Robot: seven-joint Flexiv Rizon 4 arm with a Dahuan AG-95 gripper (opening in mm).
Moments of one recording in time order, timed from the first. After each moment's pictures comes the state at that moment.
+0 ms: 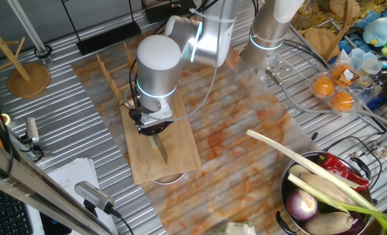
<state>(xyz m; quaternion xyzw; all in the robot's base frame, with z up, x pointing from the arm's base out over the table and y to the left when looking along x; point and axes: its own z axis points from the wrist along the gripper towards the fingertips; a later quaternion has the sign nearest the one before) 0.528 0.117 0.050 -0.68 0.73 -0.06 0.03</state>
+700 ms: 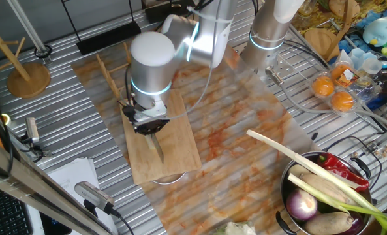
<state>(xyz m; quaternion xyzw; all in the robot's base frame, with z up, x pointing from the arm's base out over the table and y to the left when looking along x) 0.533 0.111 0.063 -0.67 0.74 -0.02 0.03</state>
